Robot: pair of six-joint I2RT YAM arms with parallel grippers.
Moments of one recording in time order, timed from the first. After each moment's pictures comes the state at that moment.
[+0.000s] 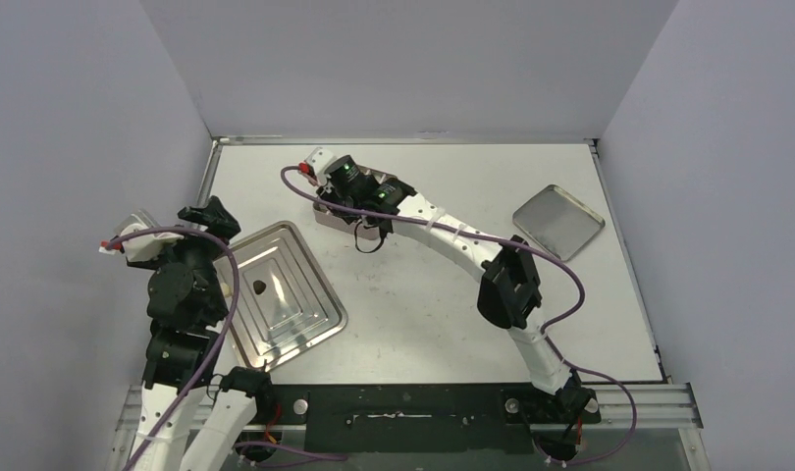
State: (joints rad) left arm -0.21 0.52 0.85 -0.19 -0.67 -0.45; right arm 0.92 2.20 2.12 -0.62 0.23 -0.17
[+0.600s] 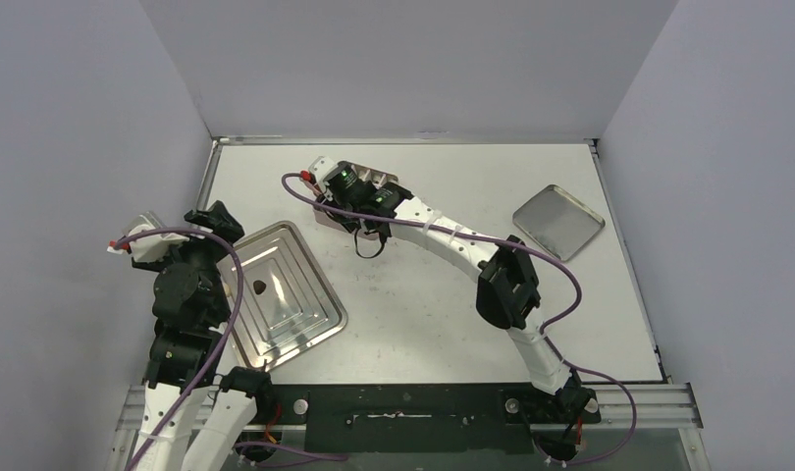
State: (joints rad) left arm -0.21 0.50 0.81 -0.21 -0.66 -0.45; right arm 0.91 2.20 2.11 -0.65 0.24 -0.12
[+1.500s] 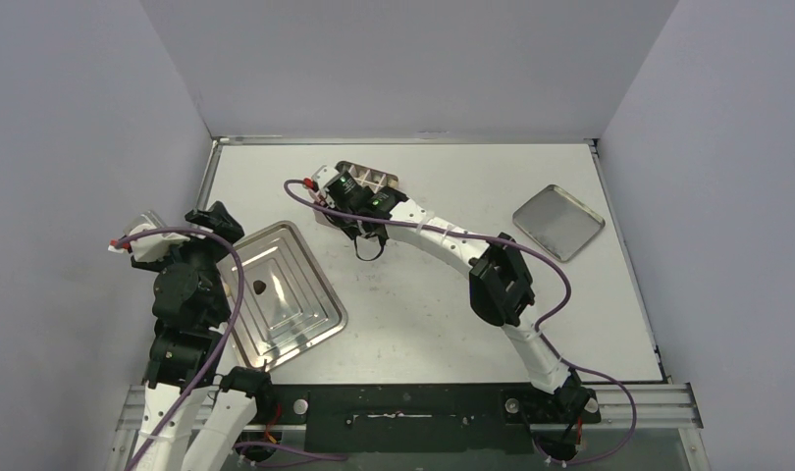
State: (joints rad) left arm -0.21 0.50 0.81 -0.21 -0.66 -0.42; right arm 0.90 2.26 2.09 -0.66 0.21 -0.09
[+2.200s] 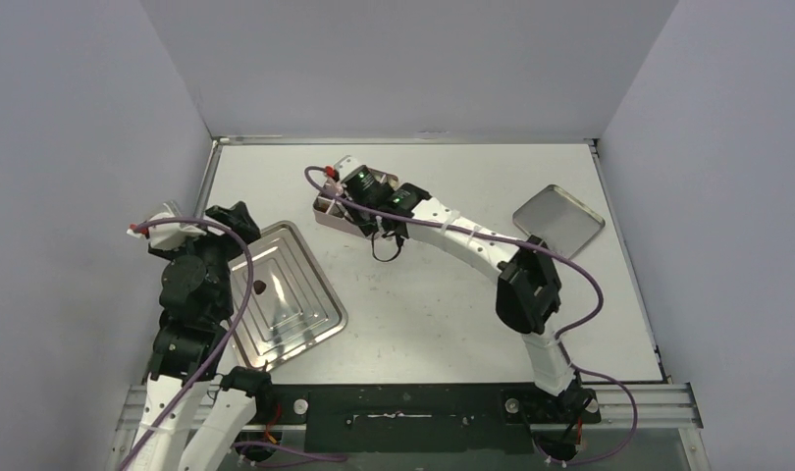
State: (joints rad) left arm -0.24 0.53 0.81 -0.22 -0.54 -0.42; right arm 0.89 2.12 1.96 -0.67 0.27 -0.01
